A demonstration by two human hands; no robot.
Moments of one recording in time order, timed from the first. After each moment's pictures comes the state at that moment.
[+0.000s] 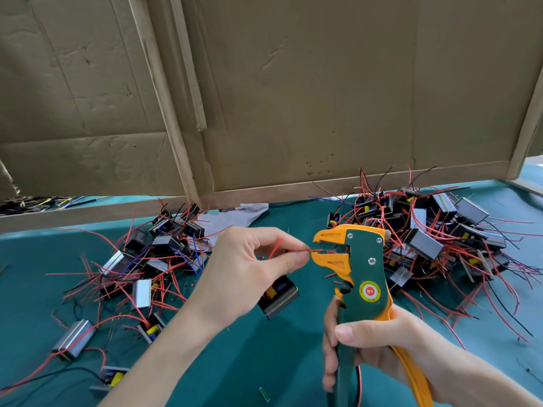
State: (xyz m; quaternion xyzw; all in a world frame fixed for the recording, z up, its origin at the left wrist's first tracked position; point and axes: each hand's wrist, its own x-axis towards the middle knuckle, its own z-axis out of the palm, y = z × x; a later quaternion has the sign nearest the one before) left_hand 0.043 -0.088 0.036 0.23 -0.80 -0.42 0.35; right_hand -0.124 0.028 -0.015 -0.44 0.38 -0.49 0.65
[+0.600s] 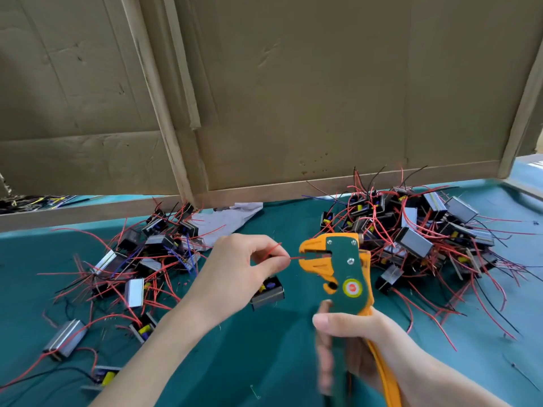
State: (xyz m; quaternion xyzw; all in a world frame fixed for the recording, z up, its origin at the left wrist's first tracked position) left_hand 0.039 -0.101 0.021 0.30 -0.86 -0.29 0.30; right_hand -0.109 0.024 -0.033 -0.35 0.43 -0.53 0.64
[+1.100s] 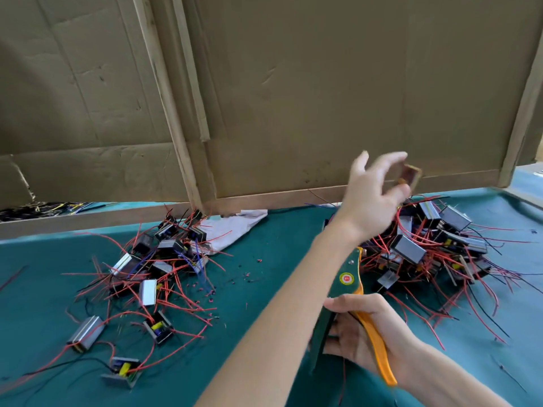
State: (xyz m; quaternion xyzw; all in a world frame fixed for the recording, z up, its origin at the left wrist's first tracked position) left_hand -0.123 -0.073 0.071 0.18 -0.82 -0.42 0.33; right_hand -0.124 0.015 -0.036 -0.19 0.36 -0.57 0.71
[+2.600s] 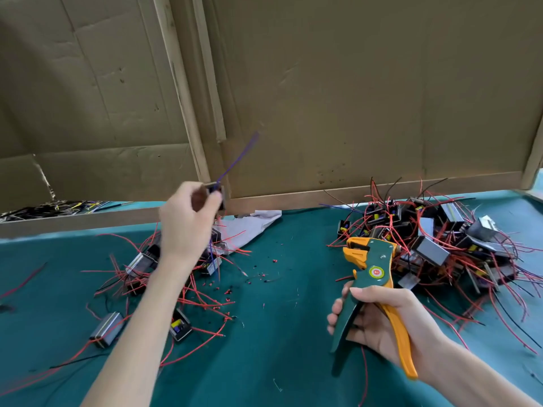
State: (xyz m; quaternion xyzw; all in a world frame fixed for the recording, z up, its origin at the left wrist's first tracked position) left_hand 0.079 -0.183 0.046 0.42 -0.70 -0.14 0.55; right_hand -0.131 0.010 -0.034 -0.20 0.38 -0.61 0.66
